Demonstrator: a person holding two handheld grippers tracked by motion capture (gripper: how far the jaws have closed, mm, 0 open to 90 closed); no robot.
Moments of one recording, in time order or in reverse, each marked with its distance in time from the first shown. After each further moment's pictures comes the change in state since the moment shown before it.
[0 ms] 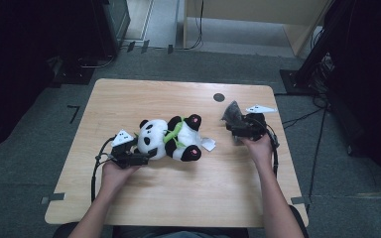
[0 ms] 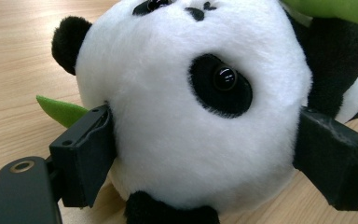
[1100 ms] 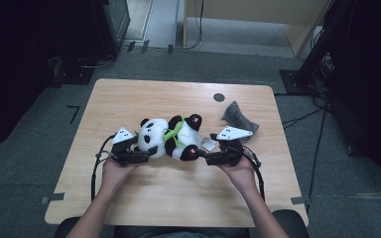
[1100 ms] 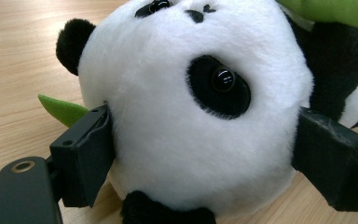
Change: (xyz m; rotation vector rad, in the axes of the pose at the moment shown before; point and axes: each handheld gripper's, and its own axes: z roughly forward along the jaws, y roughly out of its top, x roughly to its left) left arm 0.001 0.005 0.003 0.005 0.011 -0.006; right arm 0.121 -0.017 -0.027 -0.046 0.249 -0.215
